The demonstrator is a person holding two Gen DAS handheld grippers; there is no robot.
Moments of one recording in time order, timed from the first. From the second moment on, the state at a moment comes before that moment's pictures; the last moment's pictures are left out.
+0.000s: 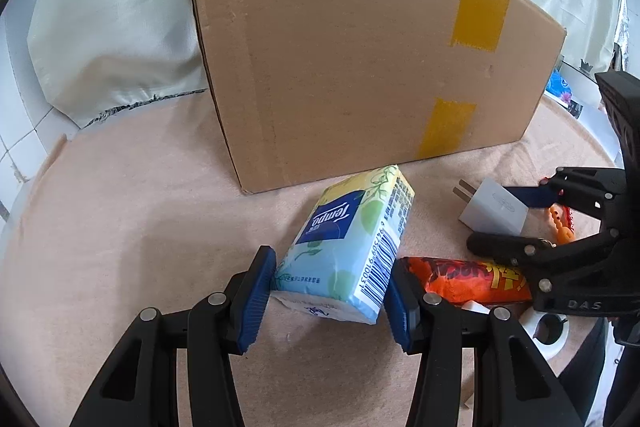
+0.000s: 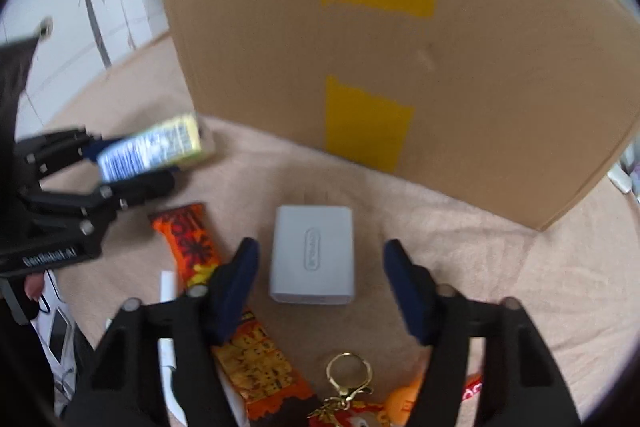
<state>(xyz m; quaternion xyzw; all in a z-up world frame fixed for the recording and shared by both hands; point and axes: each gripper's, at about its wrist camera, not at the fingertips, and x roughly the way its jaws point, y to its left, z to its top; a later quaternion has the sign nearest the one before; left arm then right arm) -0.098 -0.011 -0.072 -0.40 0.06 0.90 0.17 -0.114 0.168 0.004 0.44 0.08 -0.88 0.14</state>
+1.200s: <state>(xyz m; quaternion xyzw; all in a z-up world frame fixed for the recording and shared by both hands) -0.097 -0.015 -0.065 -0.38 0.02 0.91 0.19 -0.086 0.200 0.020 0.38 0.02 -0.91 0.15</state>
